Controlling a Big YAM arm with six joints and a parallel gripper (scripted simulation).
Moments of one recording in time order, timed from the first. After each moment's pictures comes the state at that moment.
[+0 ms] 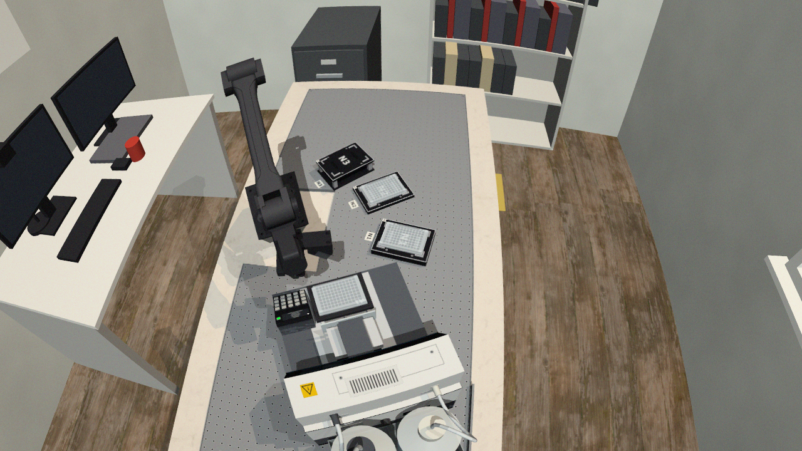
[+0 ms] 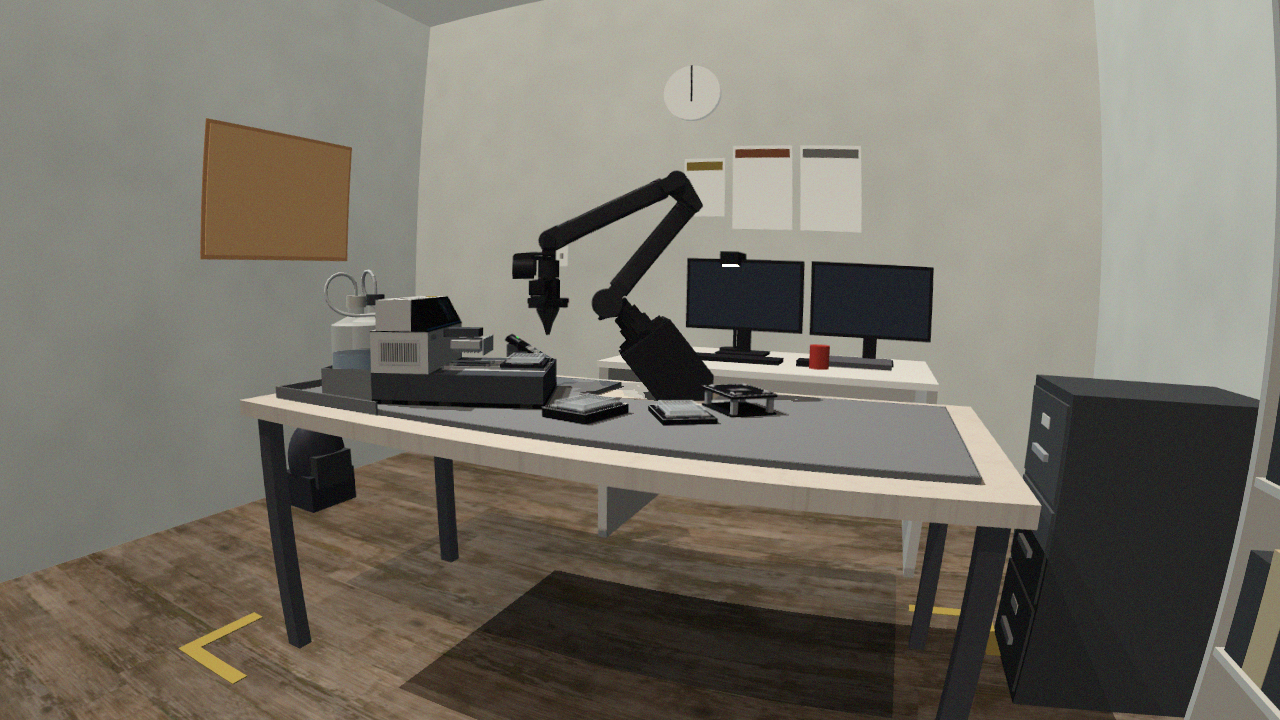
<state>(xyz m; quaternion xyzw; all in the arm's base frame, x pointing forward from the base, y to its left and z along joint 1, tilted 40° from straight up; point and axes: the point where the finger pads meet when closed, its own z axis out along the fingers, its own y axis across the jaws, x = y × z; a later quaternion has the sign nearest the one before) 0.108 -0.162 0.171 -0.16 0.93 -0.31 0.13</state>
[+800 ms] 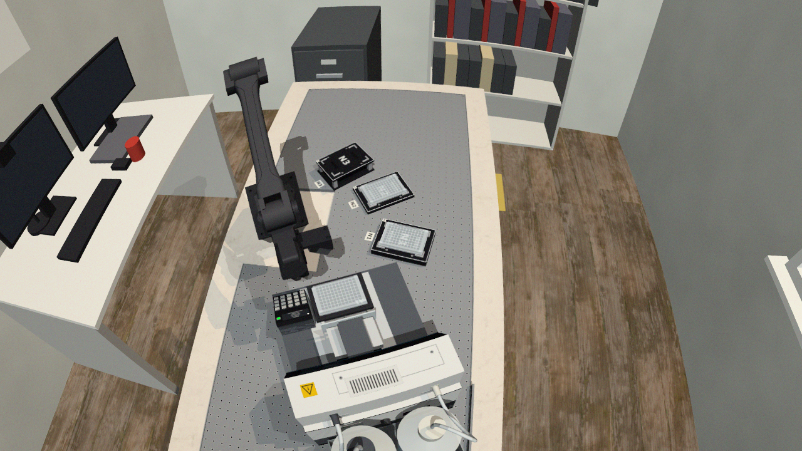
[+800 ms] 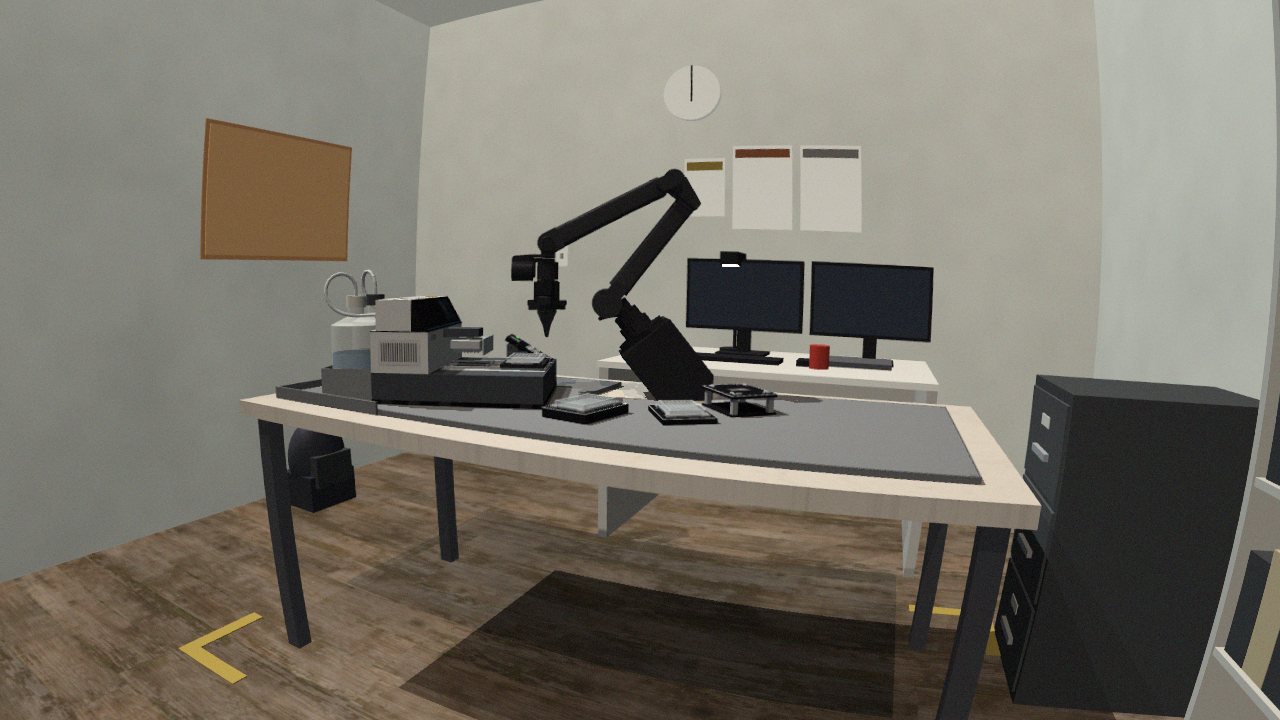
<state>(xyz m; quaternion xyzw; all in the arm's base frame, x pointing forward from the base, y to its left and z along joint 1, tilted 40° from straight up) 0.114 -0.165 0.169 -0.26 0.90 -0.32 0.11</state>
